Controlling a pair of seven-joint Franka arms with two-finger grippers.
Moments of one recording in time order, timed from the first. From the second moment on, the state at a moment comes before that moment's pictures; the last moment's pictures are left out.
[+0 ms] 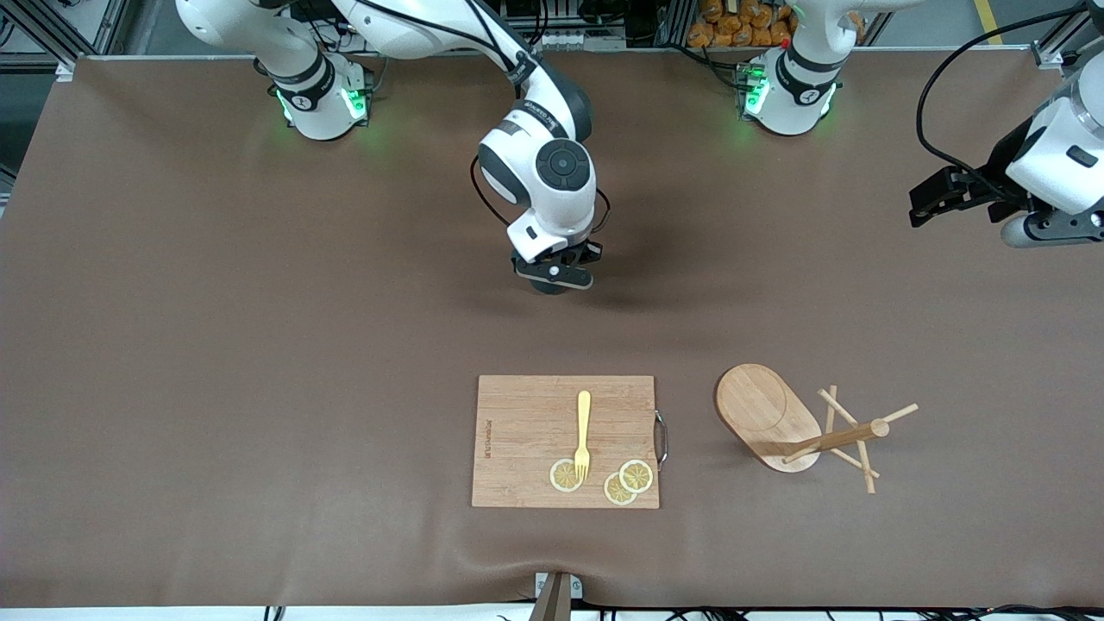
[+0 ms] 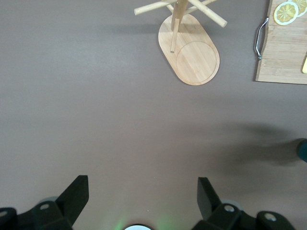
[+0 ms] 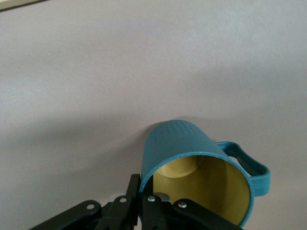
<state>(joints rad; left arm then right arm) -0.02 0.01 -0.09 -1.55 0.02 1.49 -0.16 0.93 0.65 -0.05 -1.55 0.14 2.15 1.09</state>
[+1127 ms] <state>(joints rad) -0.02 0.04 -0.10 -1.55 0.02 1.49 -0.16 0.93 0.67 -0.05 -1.53 0.17 2.15 1.21</state>
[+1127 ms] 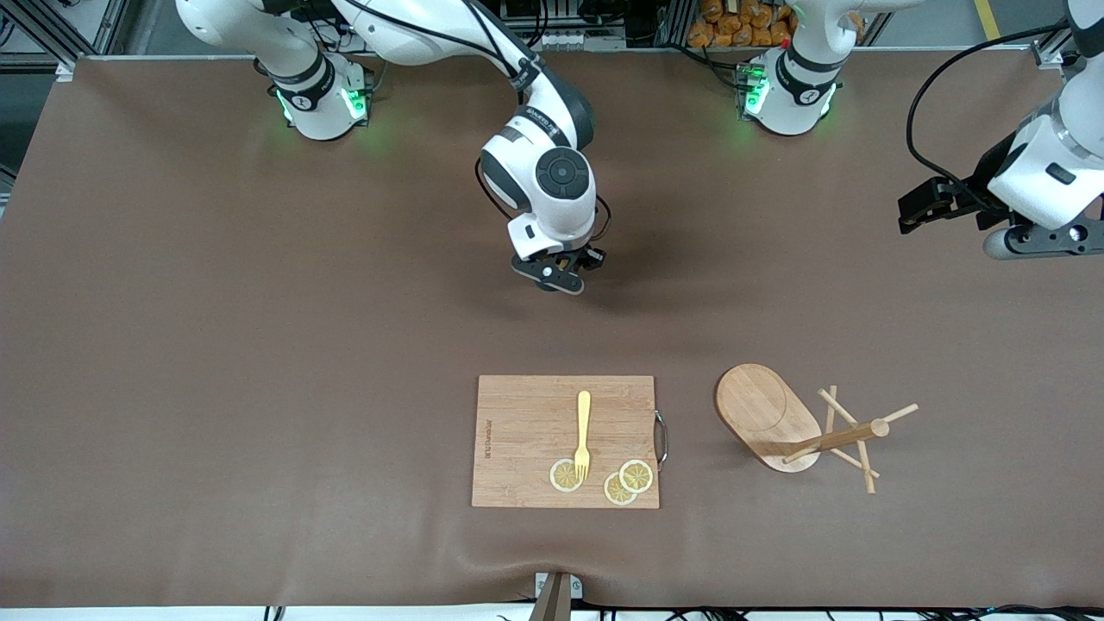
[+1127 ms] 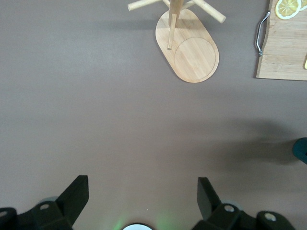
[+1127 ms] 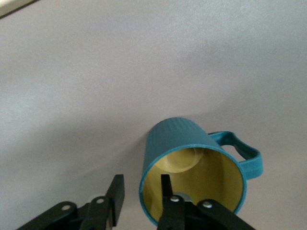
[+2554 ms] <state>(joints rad) -0.06 0.09 -0.13 -1.52 0.02 1.50 -0.18 0.34 0.14 -0.08 -1.33 0.16 1.41 0.27</state>
